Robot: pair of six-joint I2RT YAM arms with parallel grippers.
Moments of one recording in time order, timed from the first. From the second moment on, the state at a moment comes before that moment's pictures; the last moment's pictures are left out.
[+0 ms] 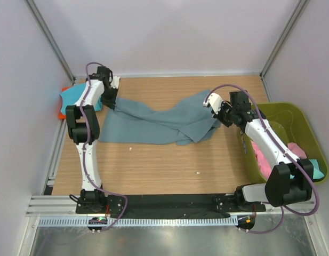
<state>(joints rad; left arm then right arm) -0.01 2.30 2.03 -0.93 0.08 0.20 0.17 1.33 1.05 -0.54 -0.21 -0.80</state>
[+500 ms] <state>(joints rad) -0.01 2.18 2.00 -0.99 0.09 0.27 0.07 1.33 1.16 -0.50 -0.15 -0.60</state>
